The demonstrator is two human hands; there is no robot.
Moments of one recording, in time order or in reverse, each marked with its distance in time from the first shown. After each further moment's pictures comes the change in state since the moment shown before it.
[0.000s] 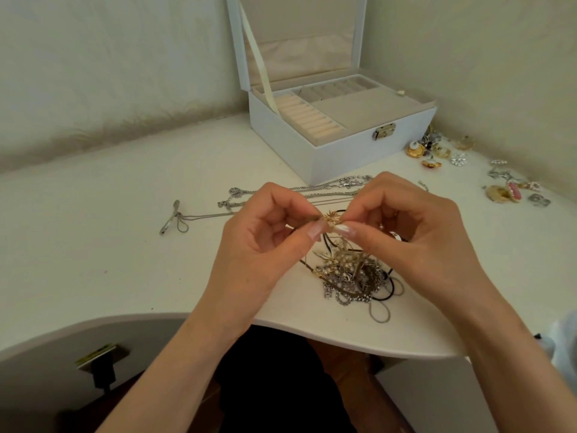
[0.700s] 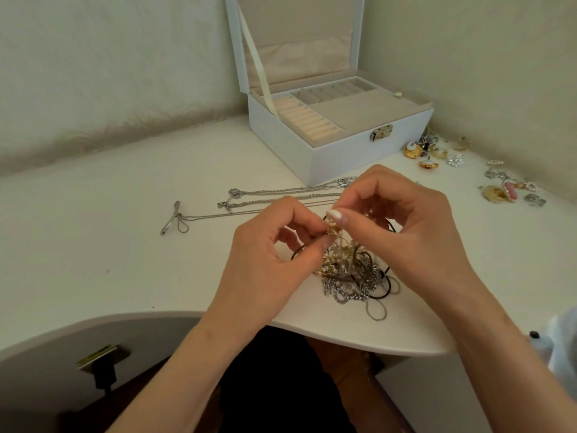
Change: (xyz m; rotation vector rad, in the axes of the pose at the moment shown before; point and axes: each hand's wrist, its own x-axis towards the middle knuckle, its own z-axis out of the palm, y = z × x) left_hand -0.002 0.000 0.008 0.436 0.056 0.057; right_hand 0.004 -0.006 0.005 -0.012 0.065 0.023
